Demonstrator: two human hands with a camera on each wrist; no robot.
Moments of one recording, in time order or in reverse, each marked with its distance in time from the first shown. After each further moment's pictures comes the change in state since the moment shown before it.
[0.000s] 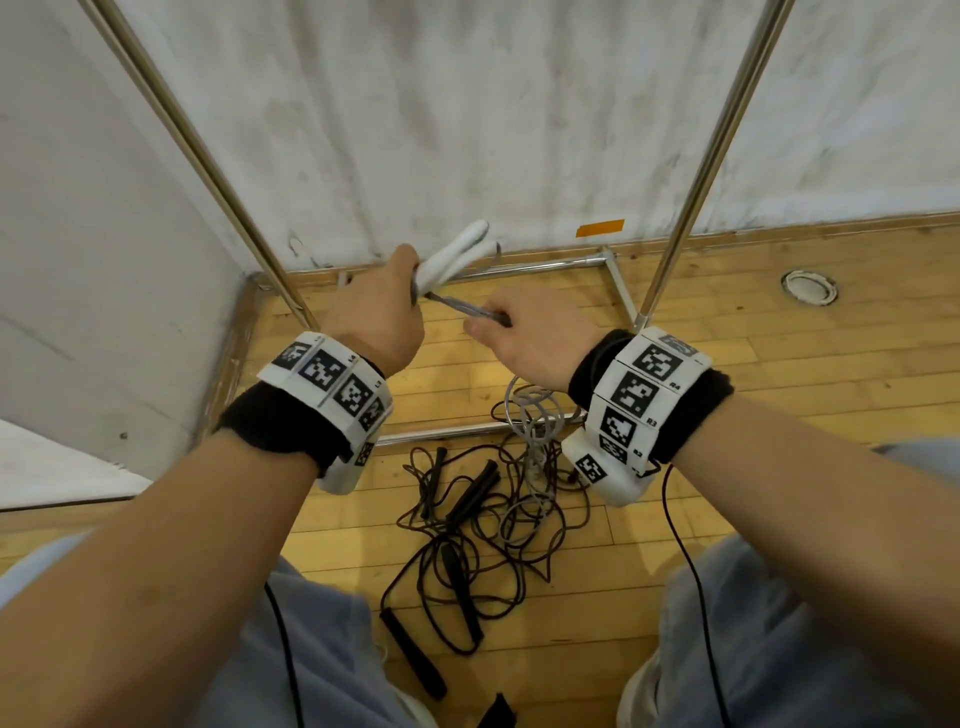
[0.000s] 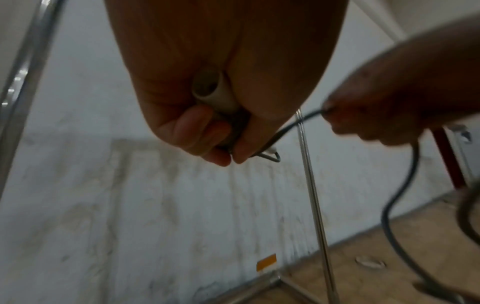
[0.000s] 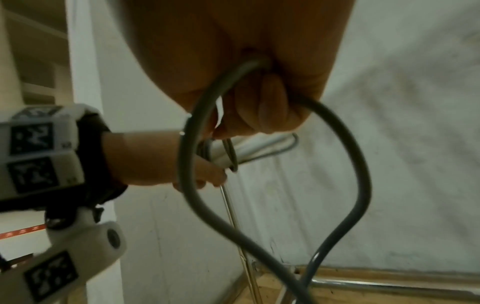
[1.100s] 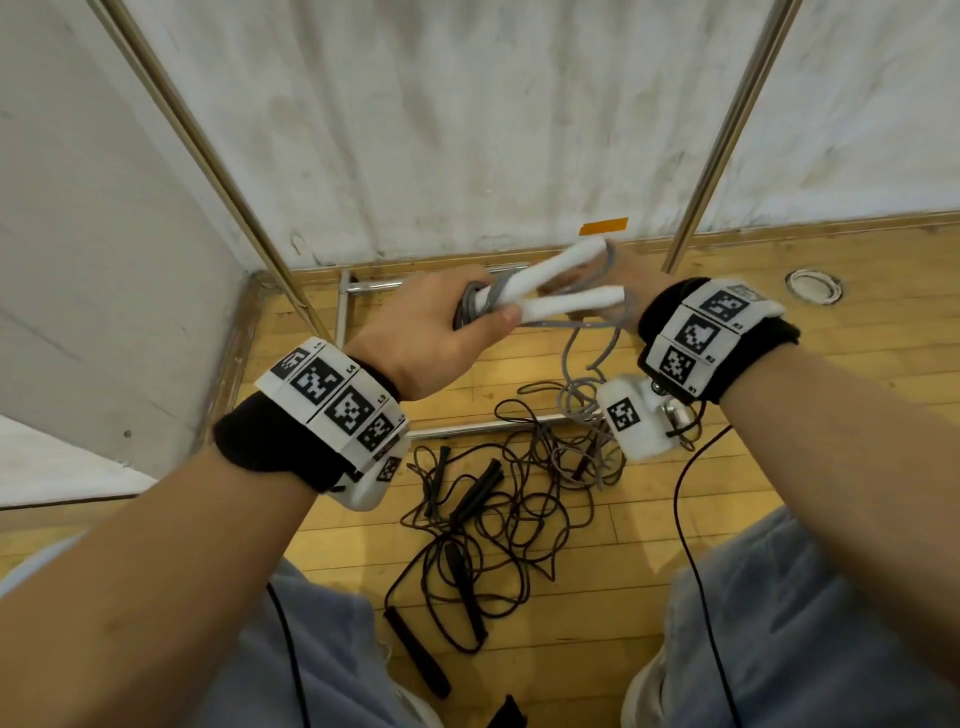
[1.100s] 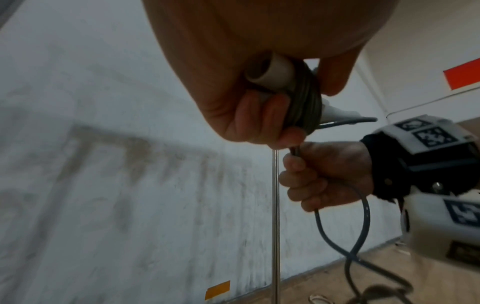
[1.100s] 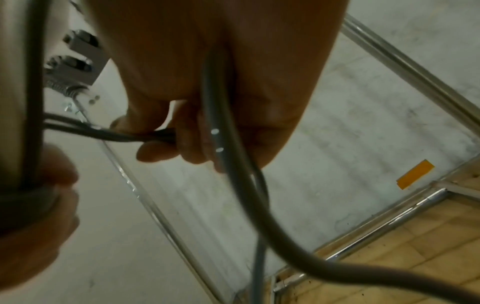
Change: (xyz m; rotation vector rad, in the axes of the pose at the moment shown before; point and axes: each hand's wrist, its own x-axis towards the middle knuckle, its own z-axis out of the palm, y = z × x) left_hand -0.031 0.034 -0.029 -0.500 -0.167 0.337; right_hand 0.010 0.040 -0.043 0.808 -0.071 0.217
